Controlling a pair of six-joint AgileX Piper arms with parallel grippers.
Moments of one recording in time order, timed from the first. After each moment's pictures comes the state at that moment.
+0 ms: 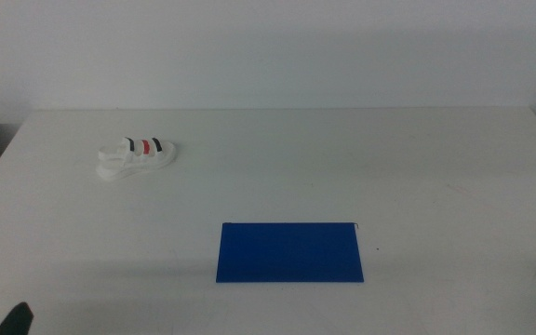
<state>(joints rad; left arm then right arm) -0.05 -0.01 0.03 -0.03 0.24 -0.05 -0.01 -0.01 0.03 0.04 0.21 -0.06</state>
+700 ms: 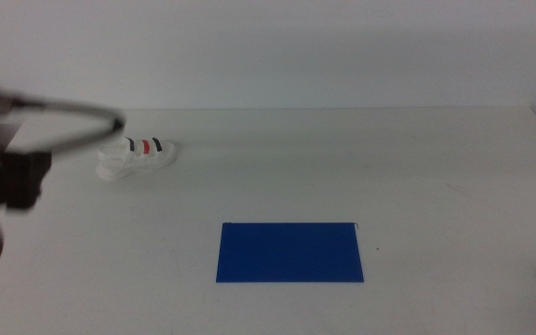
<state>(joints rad) -0.05 0.86 -0.60 -0.03 0.24 0.08 -0.01 -0.01 0.03 0.04 0.21 -0.06</state>
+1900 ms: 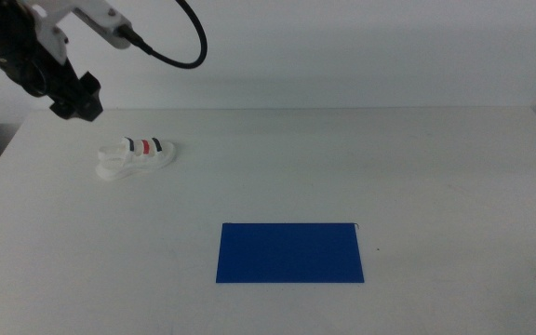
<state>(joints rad) -0.05 1.68 -1.58 -0.03 0.96 0.70 -0.01 -0.01 0.03 0.04 0.21 -0.06</state>
